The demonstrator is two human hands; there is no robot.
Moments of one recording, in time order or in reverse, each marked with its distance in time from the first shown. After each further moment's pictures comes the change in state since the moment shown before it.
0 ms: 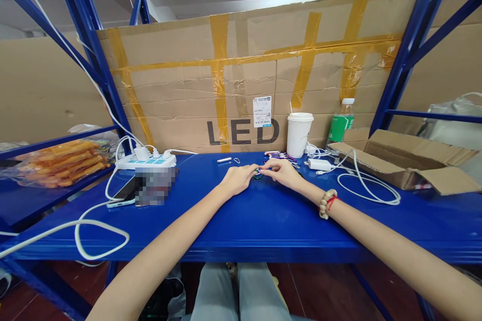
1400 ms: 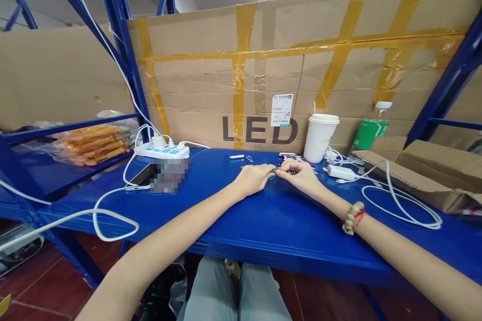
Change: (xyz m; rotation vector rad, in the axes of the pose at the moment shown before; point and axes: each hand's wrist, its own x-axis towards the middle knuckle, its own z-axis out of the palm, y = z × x) left_hand -0.004 0.006 0.005 -0.010 0.178 0.054; right_hand -0.001 -0.001 0.002 -0.059 0.085 -0.170
